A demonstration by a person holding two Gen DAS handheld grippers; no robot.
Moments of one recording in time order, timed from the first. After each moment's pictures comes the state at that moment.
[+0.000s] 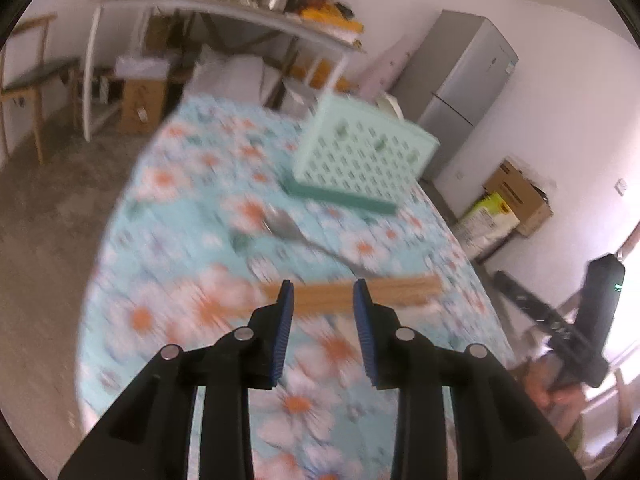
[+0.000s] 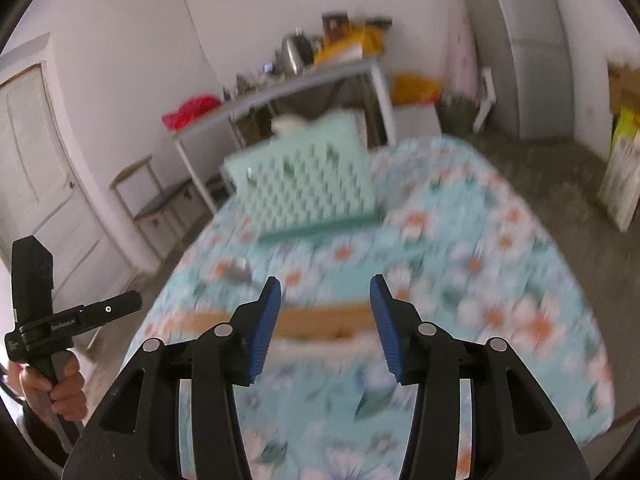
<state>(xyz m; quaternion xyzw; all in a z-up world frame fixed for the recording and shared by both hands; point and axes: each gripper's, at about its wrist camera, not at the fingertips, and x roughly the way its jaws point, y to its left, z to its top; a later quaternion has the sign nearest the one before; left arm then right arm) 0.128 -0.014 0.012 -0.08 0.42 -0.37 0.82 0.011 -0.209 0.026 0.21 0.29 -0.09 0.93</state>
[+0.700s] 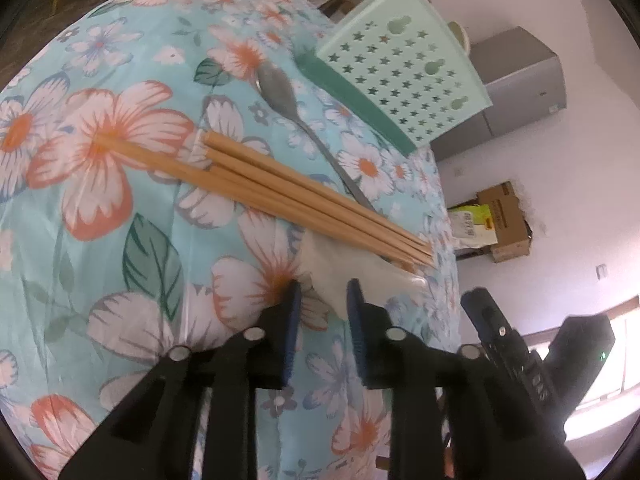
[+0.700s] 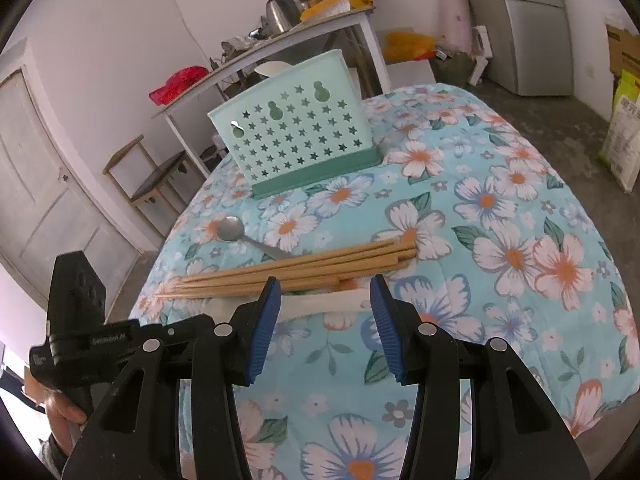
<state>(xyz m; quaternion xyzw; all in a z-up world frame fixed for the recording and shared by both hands) 0.134 -0.060 -0.061 -0.22 0.57 -0.33 0.72 0.010 -0.211 0.000 0.24 0.33 -0.08 0.91</state>
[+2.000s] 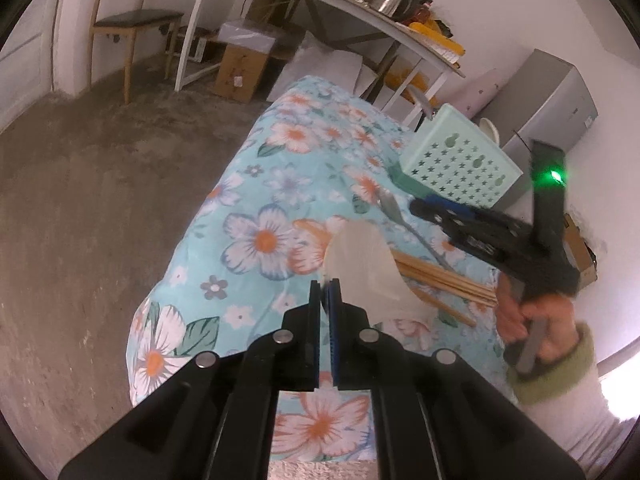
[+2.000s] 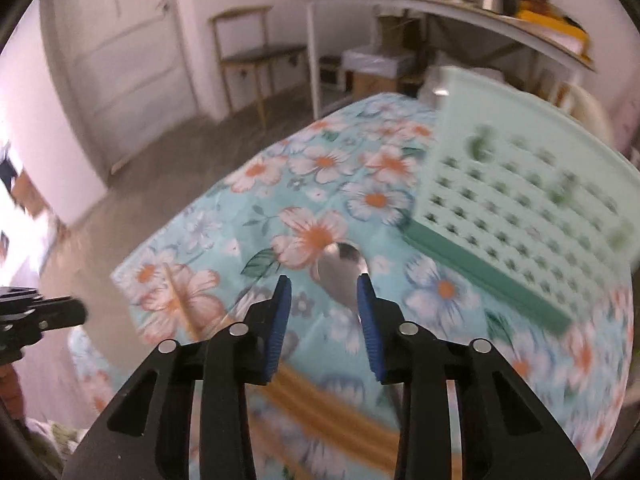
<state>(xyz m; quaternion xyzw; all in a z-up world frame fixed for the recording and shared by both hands) 0.117 0.057 -0.008 -0.15 0.46 -0.21 0.85 0.210 -0.108 -0.001 -0.06 0.43 0.13 0.89</state>
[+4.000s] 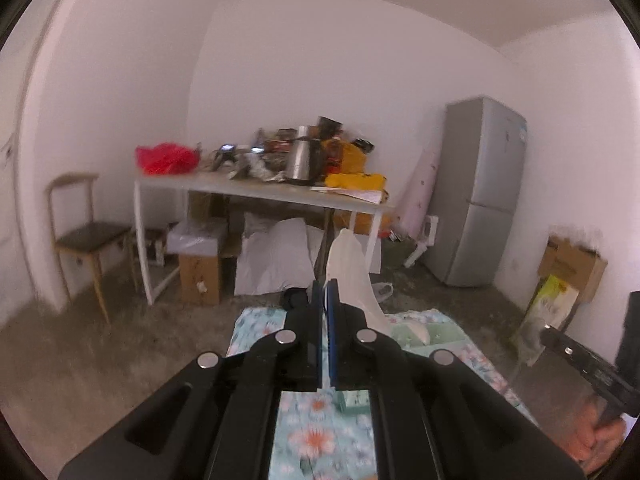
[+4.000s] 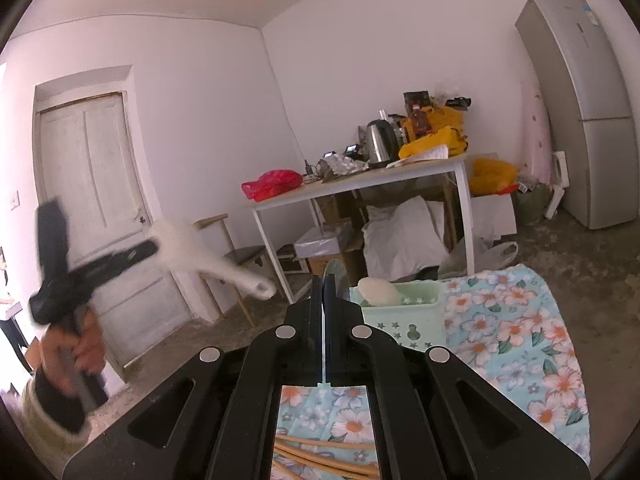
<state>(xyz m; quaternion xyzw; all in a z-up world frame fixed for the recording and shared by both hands) 0.181 -0.033 0.198 -0.02 0.16 -0.26 0.95 0.062 -0.260 0.139 0.15 0.12 0.03 0.98</state>
